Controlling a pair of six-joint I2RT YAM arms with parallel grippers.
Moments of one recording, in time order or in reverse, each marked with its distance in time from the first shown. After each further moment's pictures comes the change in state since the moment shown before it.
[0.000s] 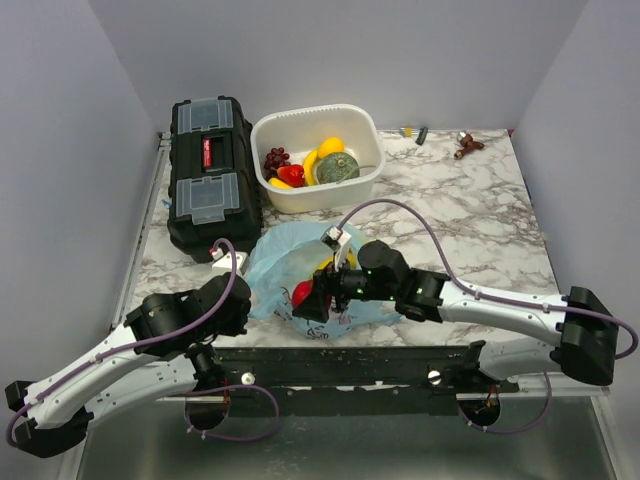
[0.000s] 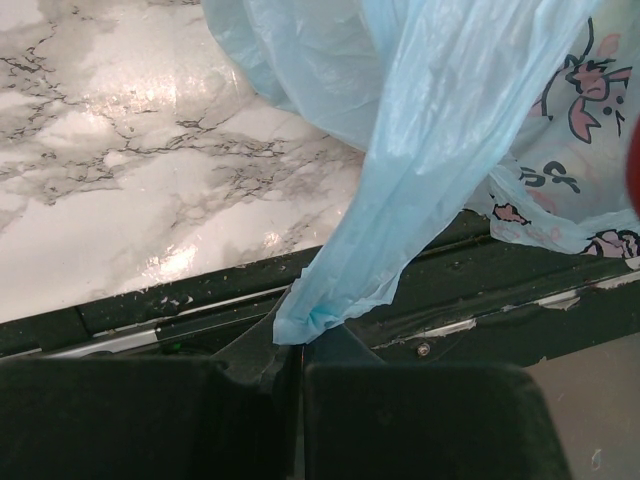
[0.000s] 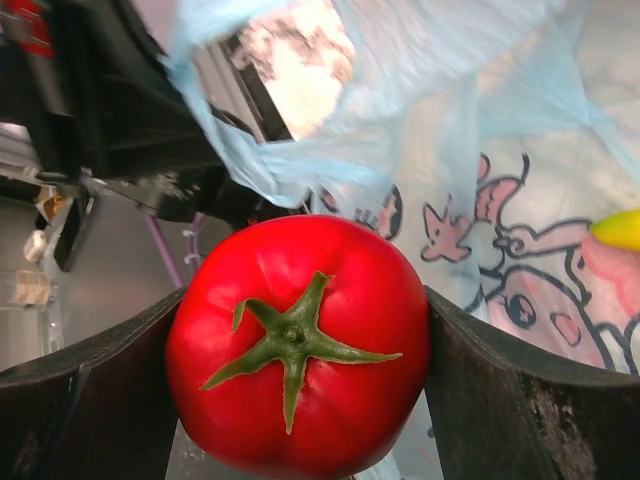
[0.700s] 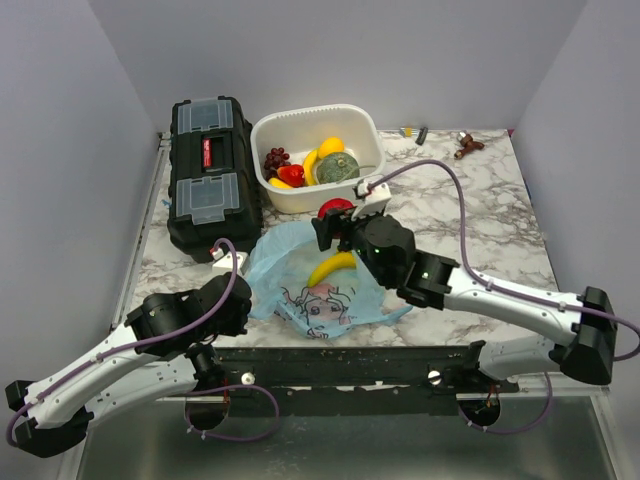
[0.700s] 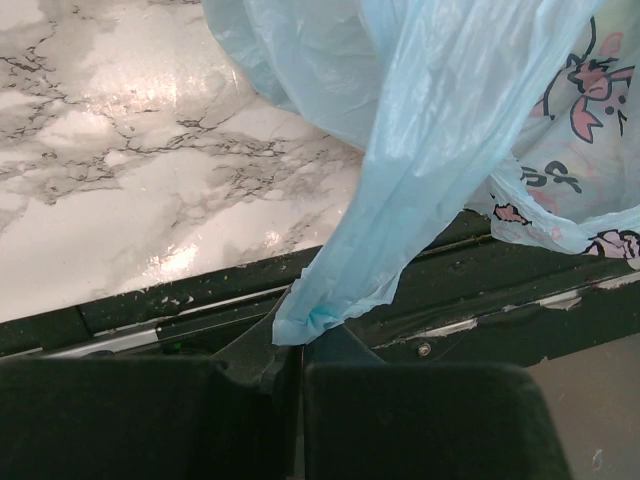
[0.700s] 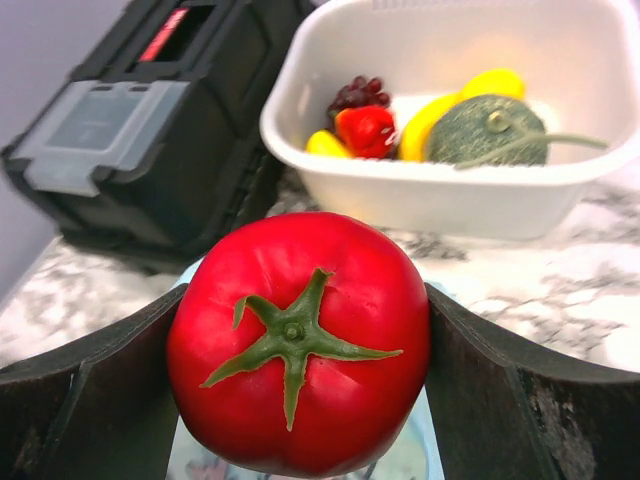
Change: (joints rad) left arm 0.000 0.004 0.000 0.000 0.000 0.000; right arm 0.002 -0.071 0.200 -0.032 0.821 -0.240
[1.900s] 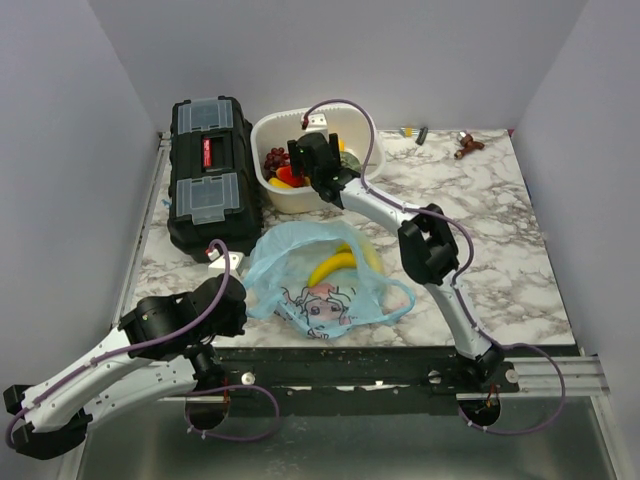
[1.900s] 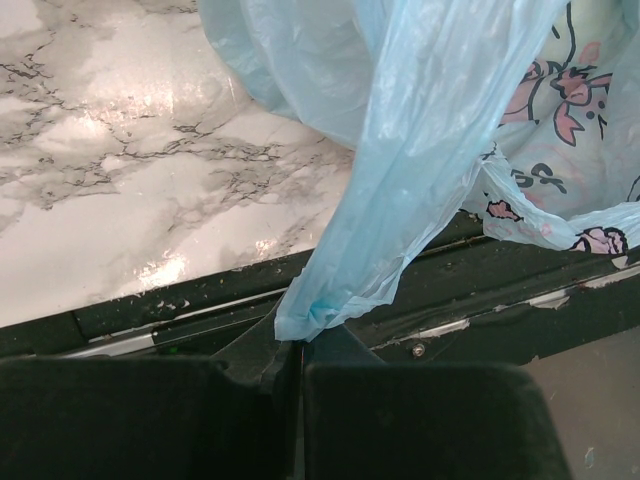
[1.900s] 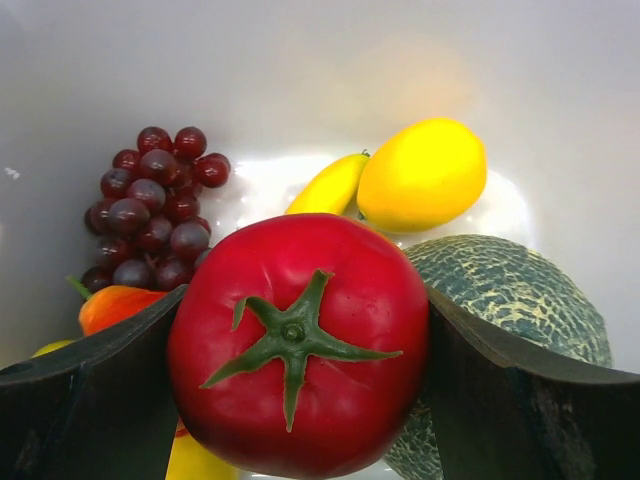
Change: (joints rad) left arm 0.000 -0.039 0.000 0.000 0.000 0.000; right arm -0.378 1.181 1.087 -0.141 -0.077 -0.164
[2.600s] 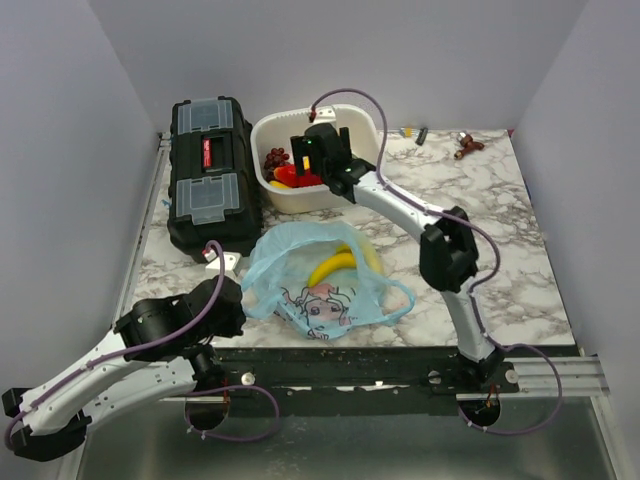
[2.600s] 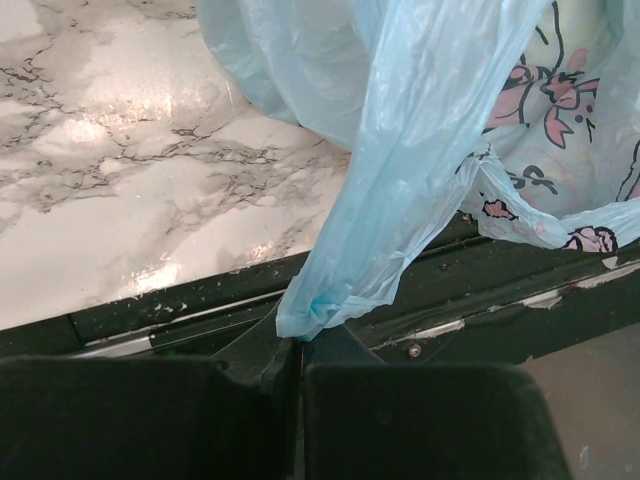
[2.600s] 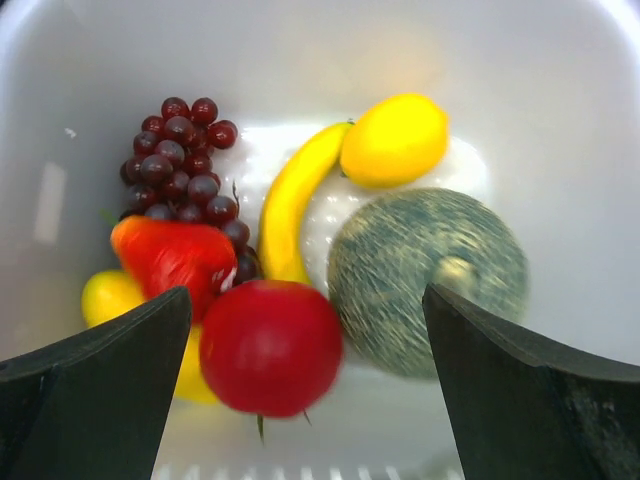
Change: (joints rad) left arm 0.000 -0.019 0.000 0.000 0.000 0.000; right arm -0.006 -0.103 -0.002 -0.180 -0.045 0.032
